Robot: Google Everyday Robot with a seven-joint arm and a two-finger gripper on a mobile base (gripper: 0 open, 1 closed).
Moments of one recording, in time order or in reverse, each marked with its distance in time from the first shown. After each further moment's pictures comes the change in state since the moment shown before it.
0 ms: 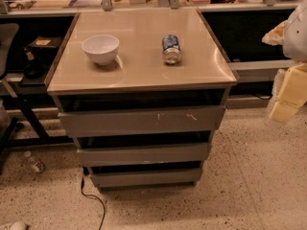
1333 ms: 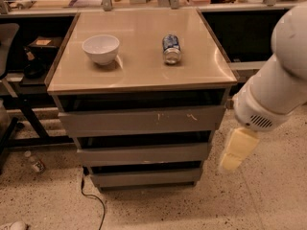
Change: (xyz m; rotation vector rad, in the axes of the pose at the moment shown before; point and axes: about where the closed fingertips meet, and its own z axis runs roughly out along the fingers) arm -0.005 0.058 0.125 -0.094 0.014 0.147
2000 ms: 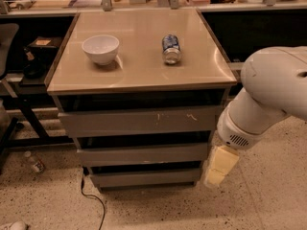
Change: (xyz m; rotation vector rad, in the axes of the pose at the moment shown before) arm 0.003 0.019 0.068 -0.079 0.020 0.027
